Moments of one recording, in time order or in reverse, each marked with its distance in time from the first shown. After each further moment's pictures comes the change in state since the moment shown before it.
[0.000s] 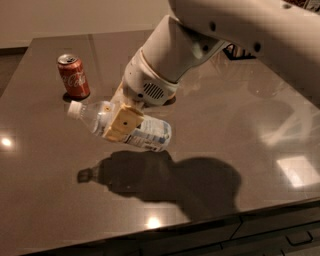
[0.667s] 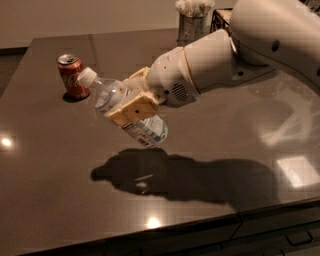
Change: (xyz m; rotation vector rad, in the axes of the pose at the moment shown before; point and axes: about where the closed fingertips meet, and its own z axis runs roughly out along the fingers) arm -0.012 -0.013 -0.038 0.100 -0.403 0.053
